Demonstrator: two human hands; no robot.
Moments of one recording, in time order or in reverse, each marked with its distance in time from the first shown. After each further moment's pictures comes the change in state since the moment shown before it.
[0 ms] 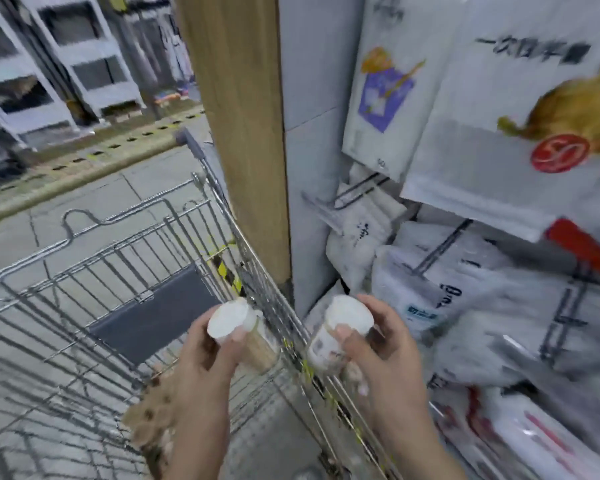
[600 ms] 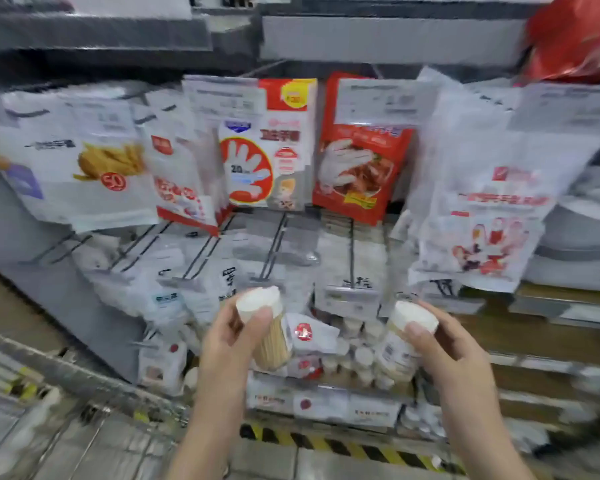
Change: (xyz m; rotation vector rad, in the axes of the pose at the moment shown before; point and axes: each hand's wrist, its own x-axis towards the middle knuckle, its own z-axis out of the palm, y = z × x) left_hand -0.392 0.054 0.184 0.021 -0.858 -0.172; right_hand -0.387 -0.125 -0.370 -0.051 0.792 -0.177
